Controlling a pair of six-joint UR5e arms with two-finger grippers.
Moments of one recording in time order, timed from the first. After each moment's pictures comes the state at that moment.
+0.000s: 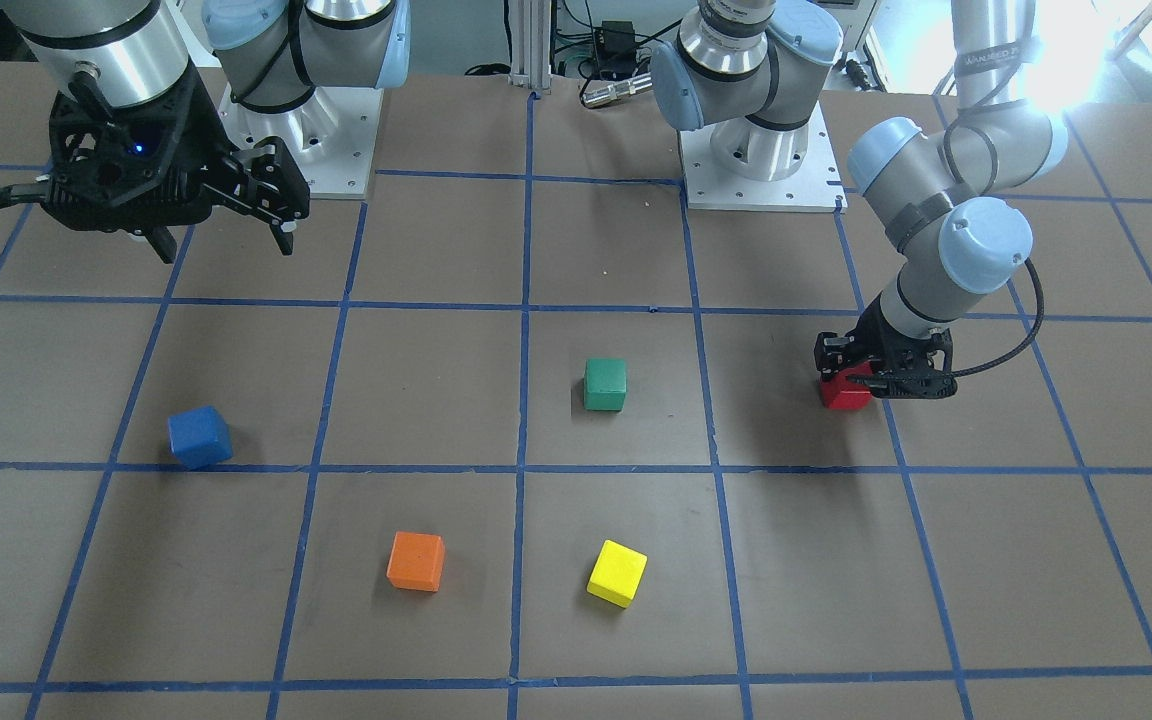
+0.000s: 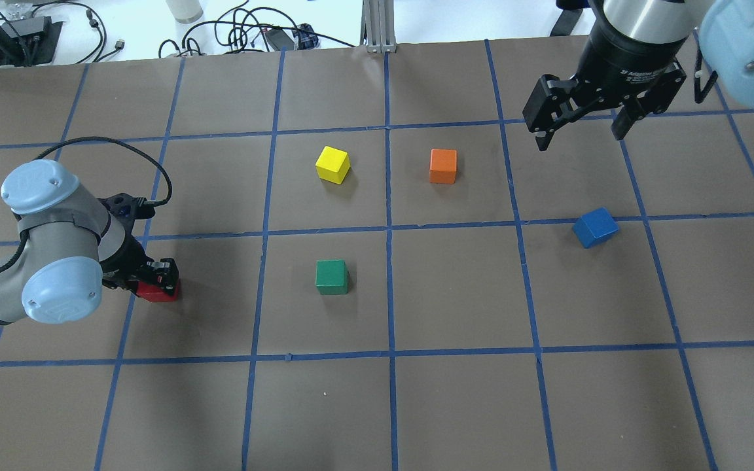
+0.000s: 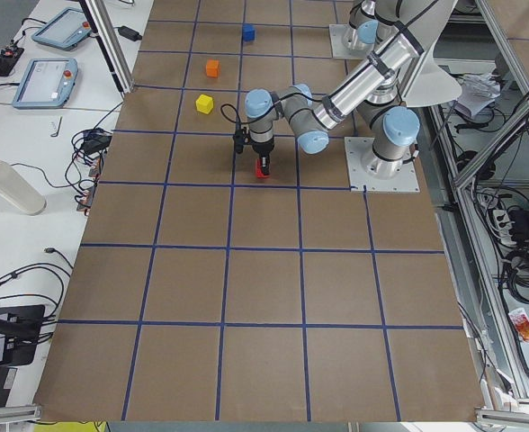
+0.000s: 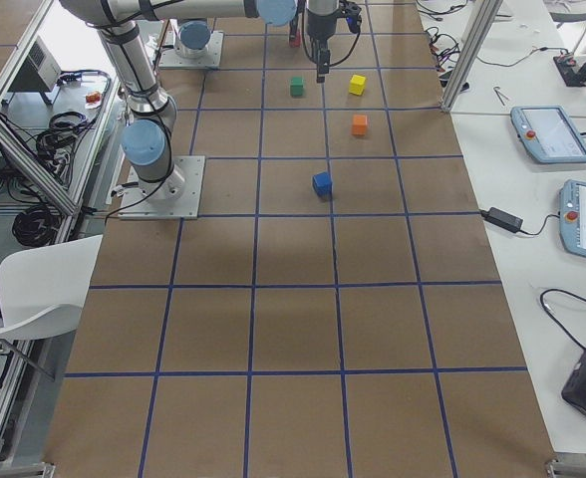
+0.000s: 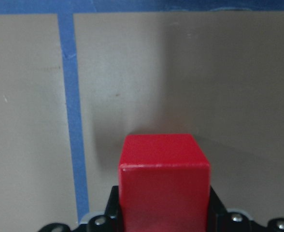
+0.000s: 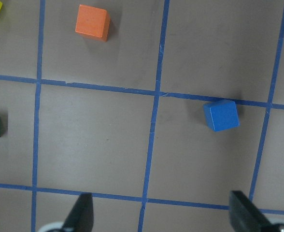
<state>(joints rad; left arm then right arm) -1.21 -1.73 -2.18 -0.86 1.62 0.37 1.58 -1.56 1.53 -1.55 -1.57 -0.11</state>
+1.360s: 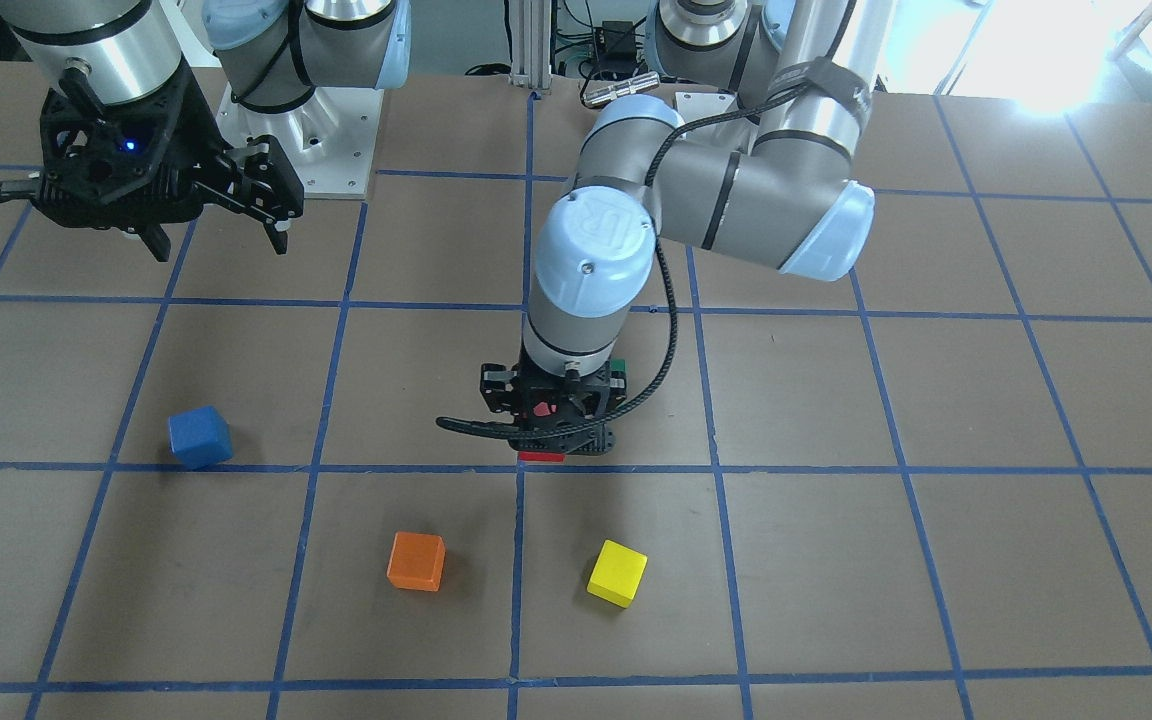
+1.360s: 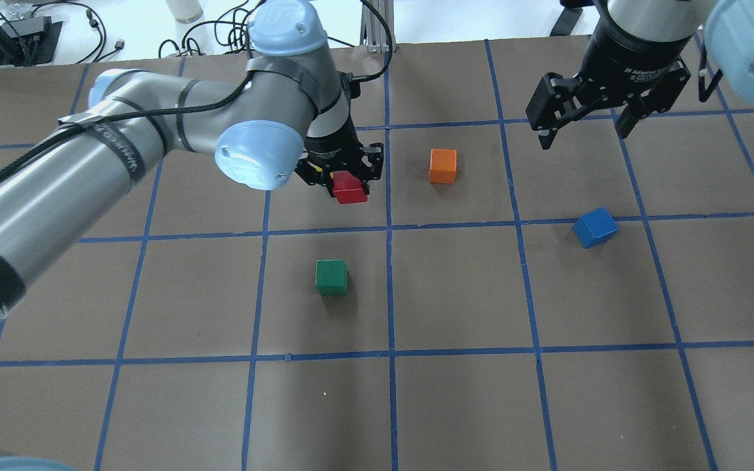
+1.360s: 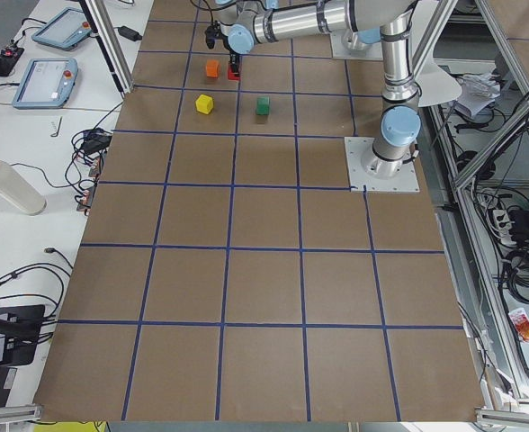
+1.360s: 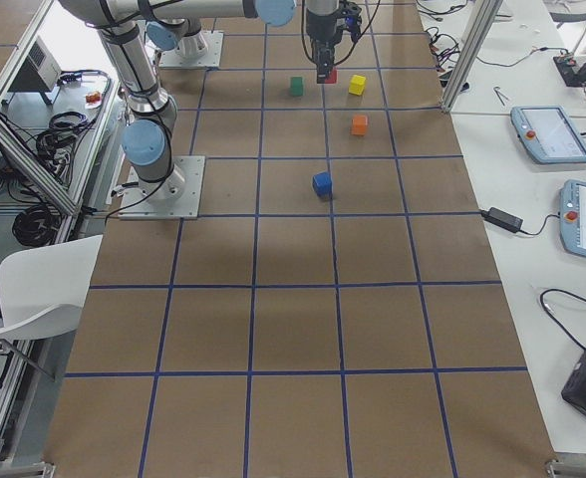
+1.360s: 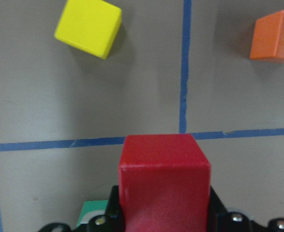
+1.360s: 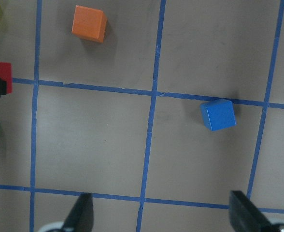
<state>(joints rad) -1.92 -2.02 -1.54 -1.17 1.47 -0.35 1.57 -1.57 1.53 -1.55 -1.57 -0.11</state>
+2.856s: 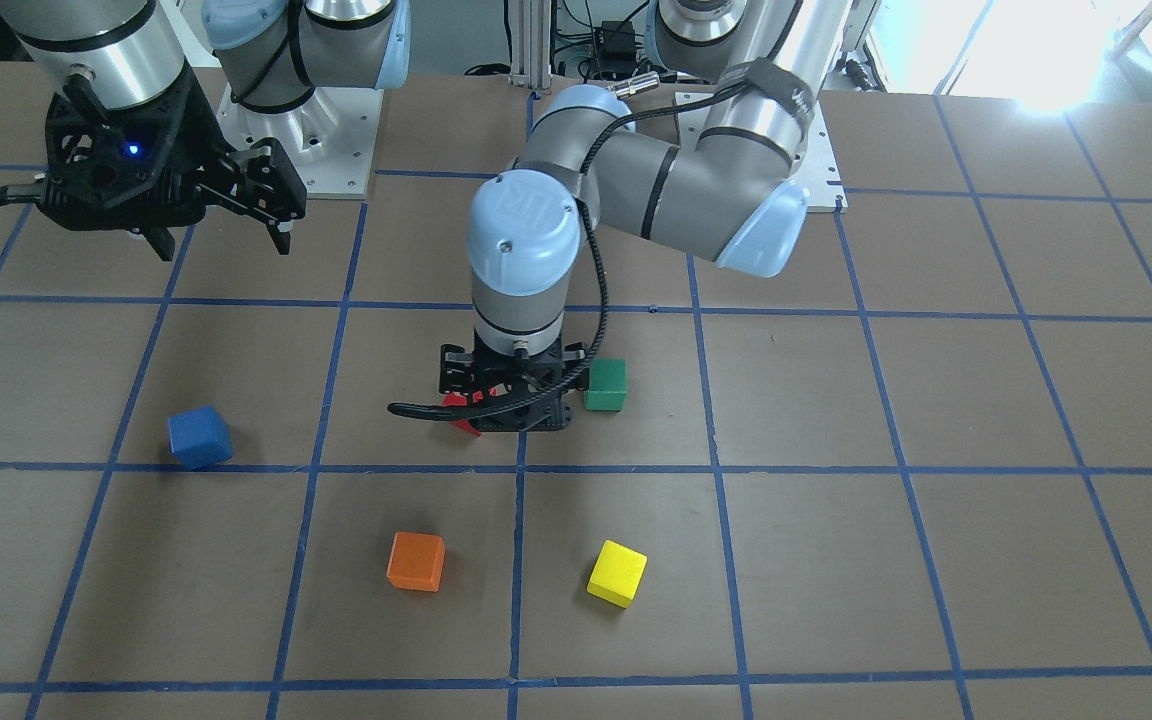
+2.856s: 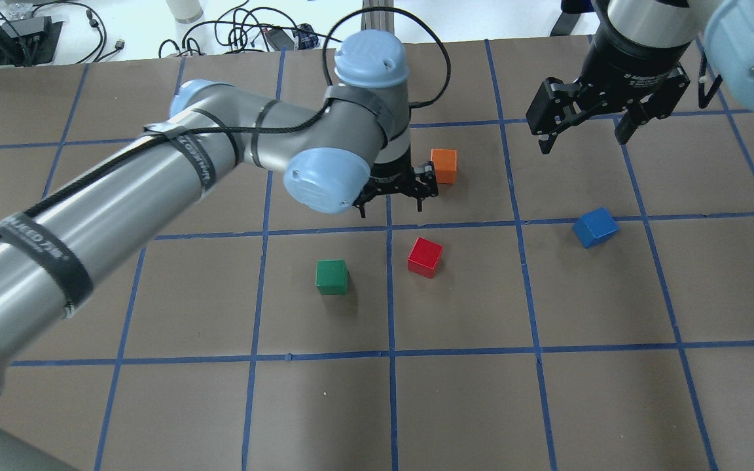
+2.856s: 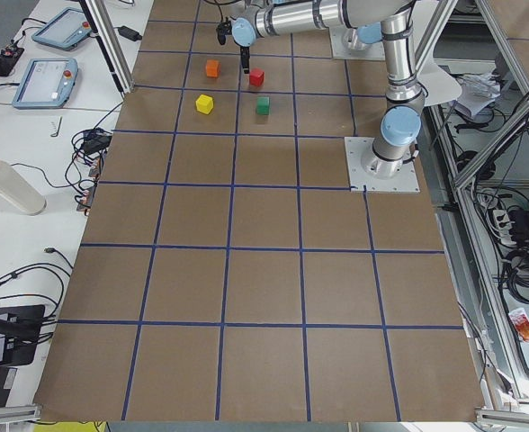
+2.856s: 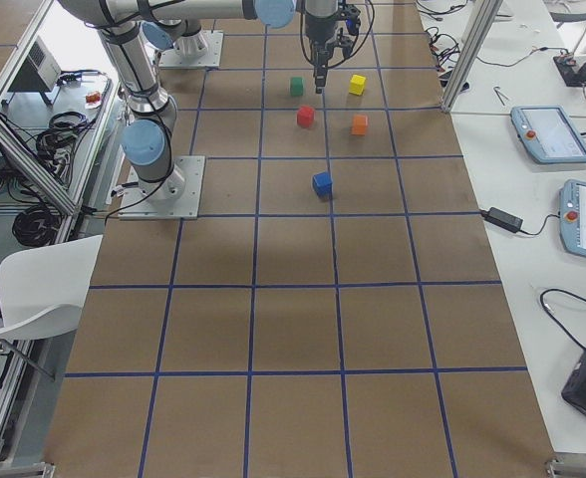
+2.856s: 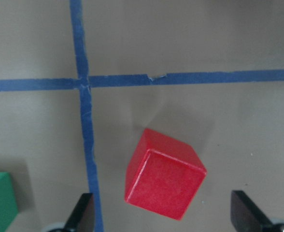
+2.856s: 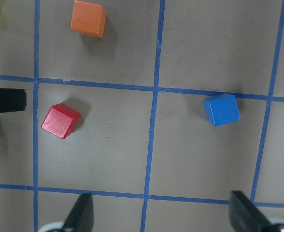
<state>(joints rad) -1.93 -1.98 -1.54 -1.22 1.51 -0.43 1.58 -1.57 1.55 -1.54 -1.57 -0.06</state>
